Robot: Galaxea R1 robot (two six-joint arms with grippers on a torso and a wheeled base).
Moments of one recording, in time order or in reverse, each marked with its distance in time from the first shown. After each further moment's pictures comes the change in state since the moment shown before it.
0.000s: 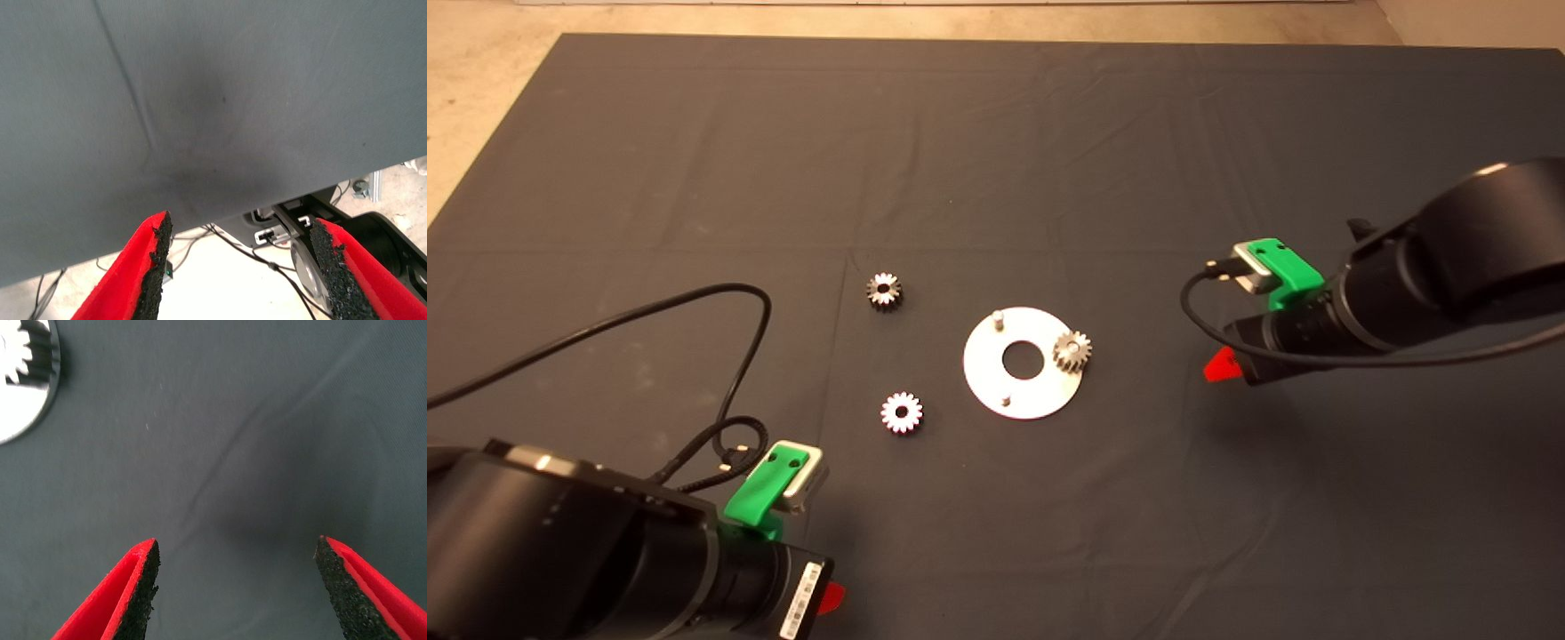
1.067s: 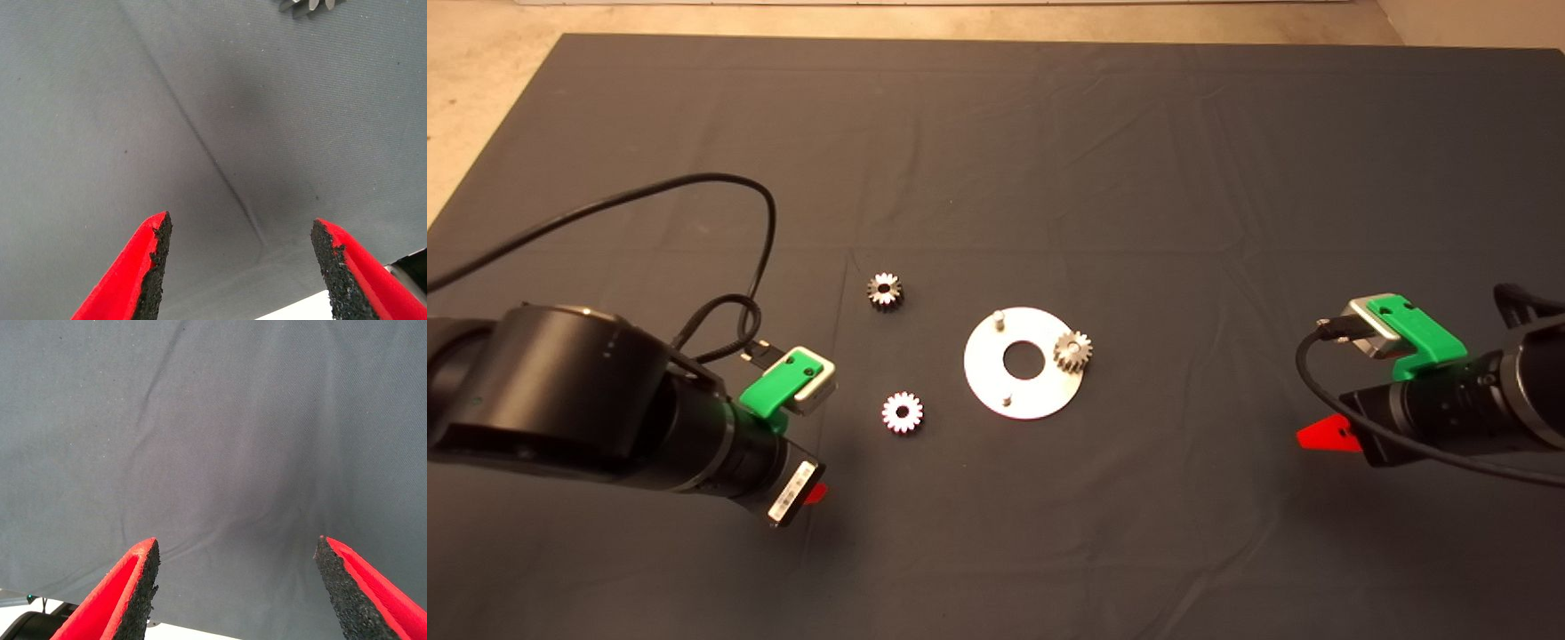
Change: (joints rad) left arm -0.141 0.018 -0.196 -0.071 0.002 0.410; right arm 0.000 -0.233 0.231 0.001 -0.001 0.053
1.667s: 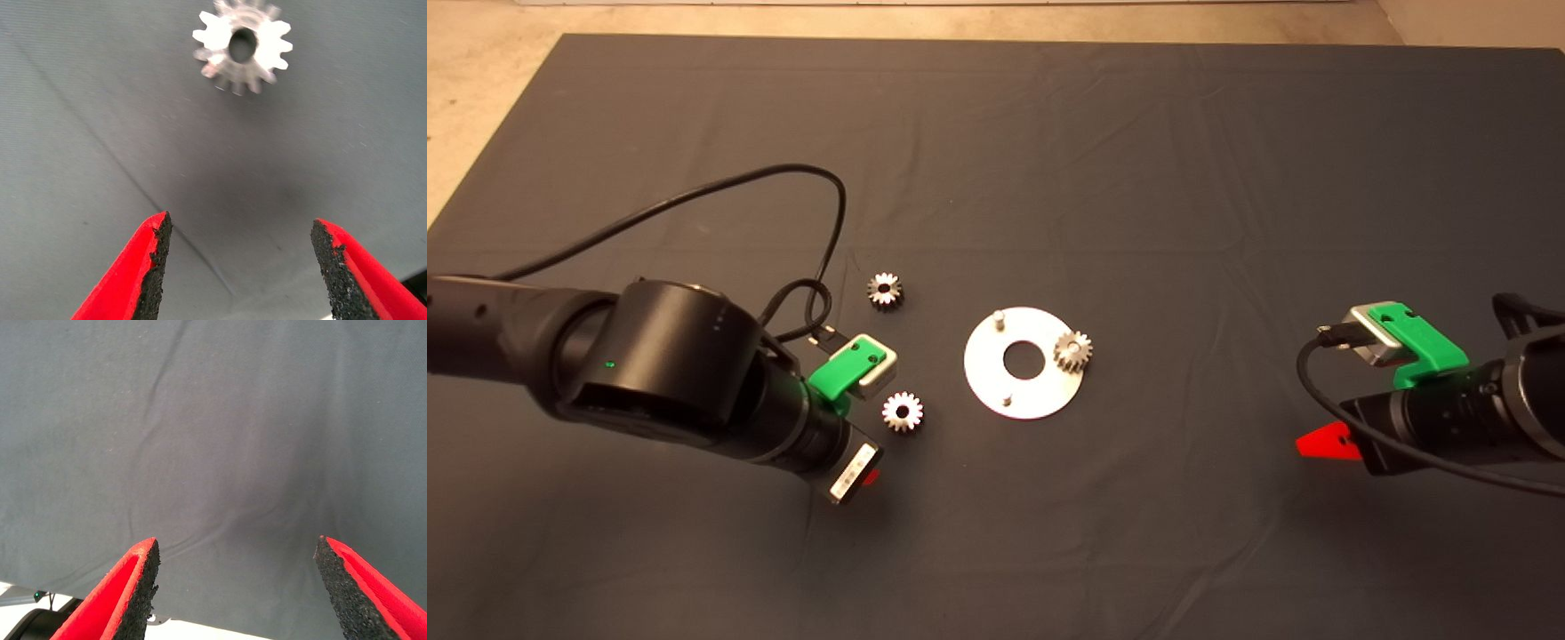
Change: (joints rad) left arm 0.001 0.137 -0.080 0.009 -0.001 0.009; right arm -0.008 0.000 0.017 0.000 0.000 0.018
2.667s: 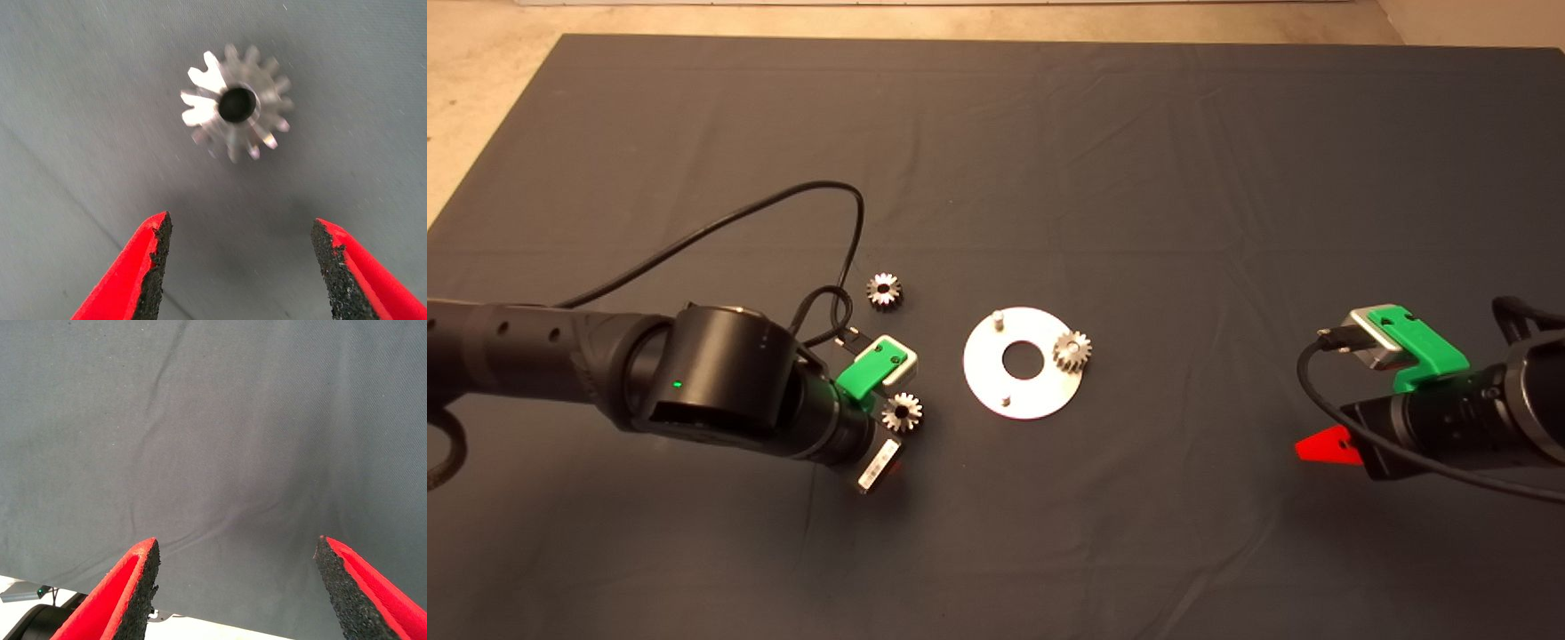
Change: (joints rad) left arm 0.086 0.037 -0.076 0.134 -0.035 0.073; right arm 0.000 0.000 0.005 0.001 0.006 0.003
